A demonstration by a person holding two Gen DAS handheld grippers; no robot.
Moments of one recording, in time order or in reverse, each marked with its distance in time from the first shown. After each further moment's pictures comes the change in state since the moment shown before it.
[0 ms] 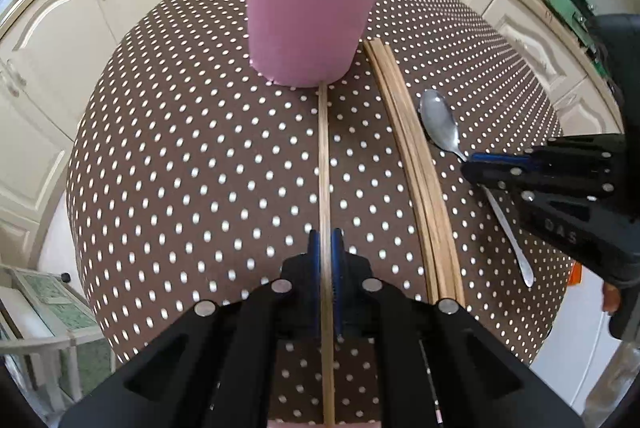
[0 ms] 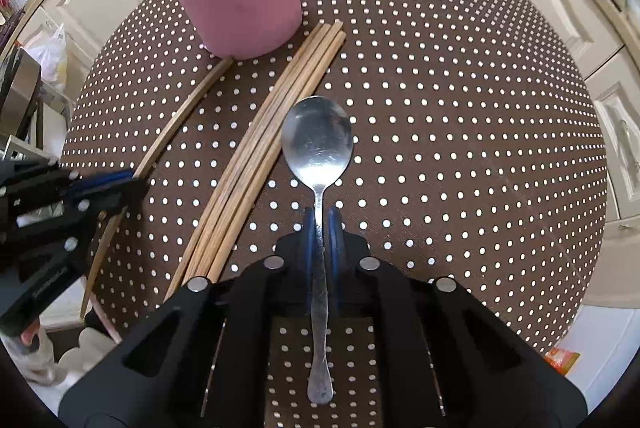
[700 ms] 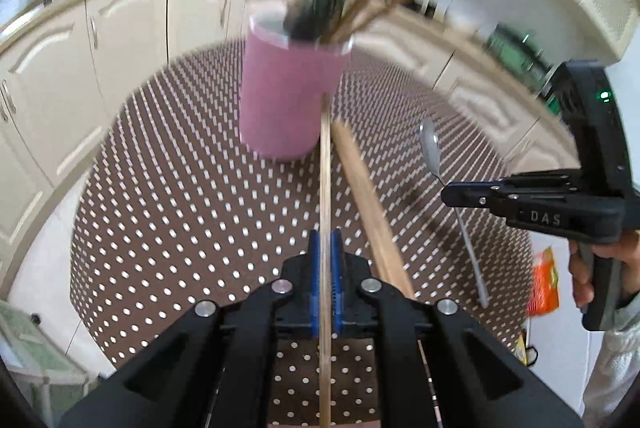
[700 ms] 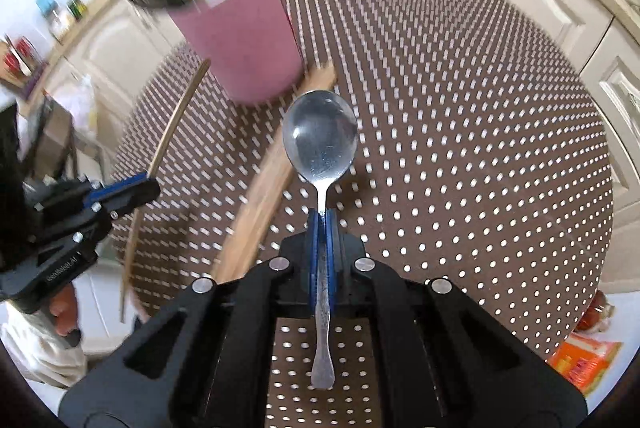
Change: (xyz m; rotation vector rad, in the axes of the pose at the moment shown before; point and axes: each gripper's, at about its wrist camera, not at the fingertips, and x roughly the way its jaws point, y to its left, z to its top) left arm -0.062 0.028 -0.032 0.003 -0.355 -0.145; right arm -0.047 -0.043 0.000 0.120 -0.251 0.155
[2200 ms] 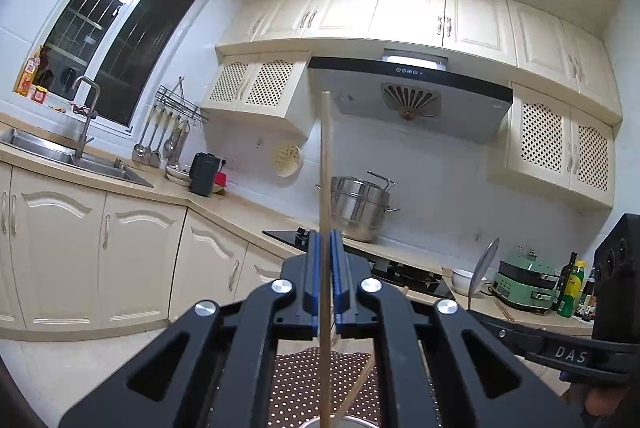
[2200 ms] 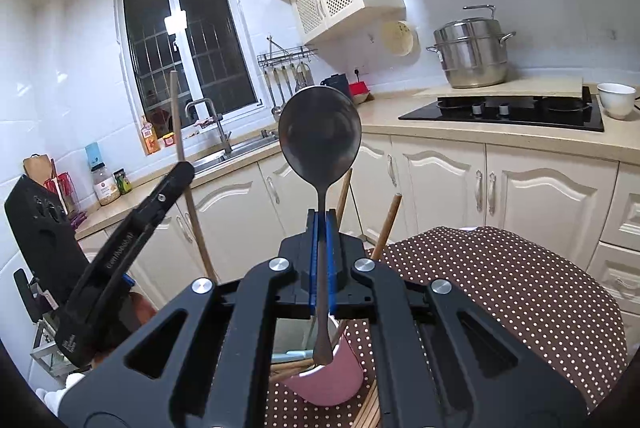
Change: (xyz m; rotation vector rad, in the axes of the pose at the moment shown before) left arm -0.033 0.013 0.144 -0.036 -0.956 0.011; right arm -0.075 0.024 0.088 0.007 -0.779 0.113
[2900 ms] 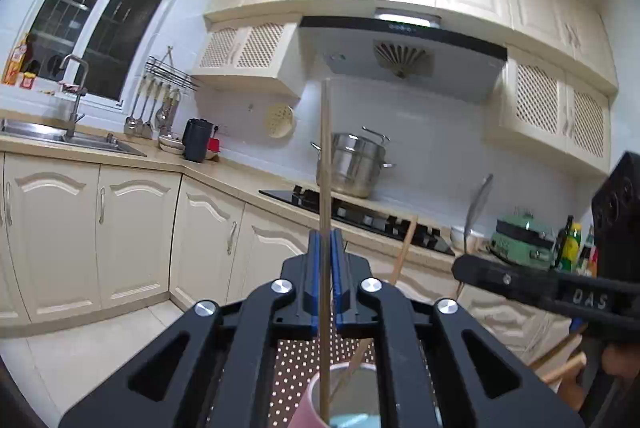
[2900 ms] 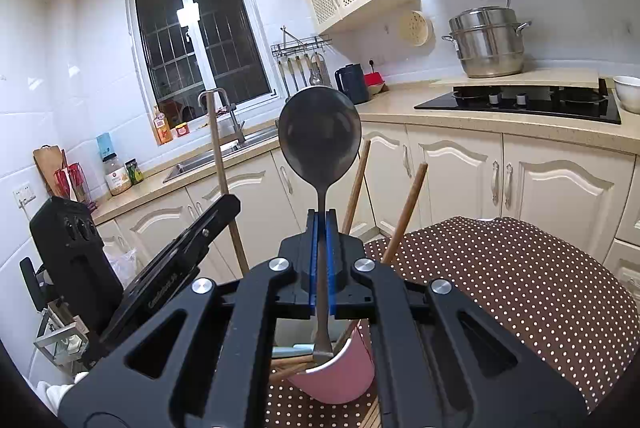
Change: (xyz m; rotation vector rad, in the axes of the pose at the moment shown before) left arm 0.003 0.012 -0.040 0.045 0.151 -0.032; right arm 0.006 0.005 -0.016 -0.009 0.039 0.050
